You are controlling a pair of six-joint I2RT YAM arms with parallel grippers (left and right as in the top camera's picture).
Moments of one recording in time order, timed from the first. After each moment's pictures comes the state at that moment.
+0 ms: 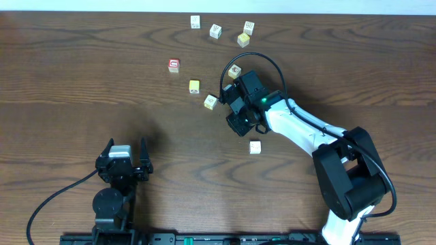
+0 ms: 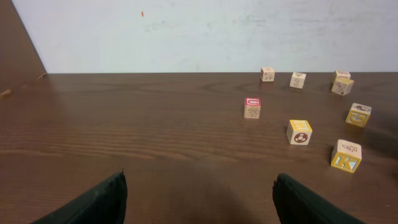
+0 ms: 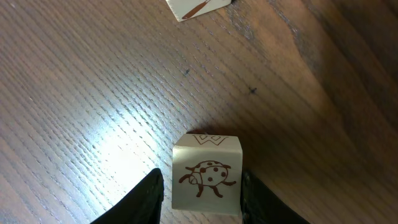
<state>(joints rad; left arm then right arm) -0.04 0.04 0.02 -0.11 -0.08 0.01 0.53 1.94 1.23 -0.51 -0.18 -0.18</state>
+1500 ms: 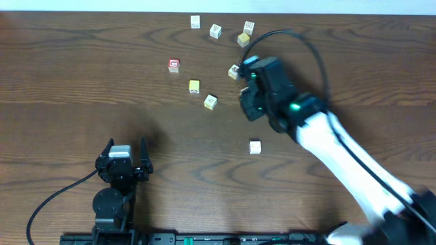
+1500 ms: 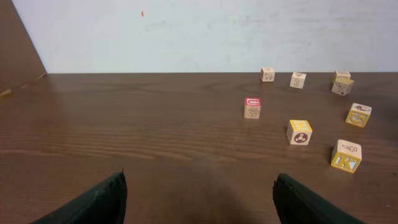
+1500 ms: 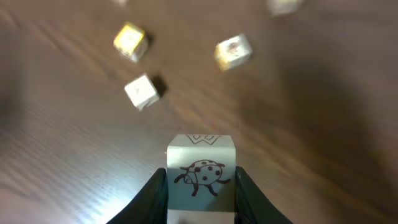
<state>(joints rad) -0.04 0.04 0.02 -0.11 -0.08 0.01 0.53 1.54 1.25 -0.60 0.05 0.05</state>
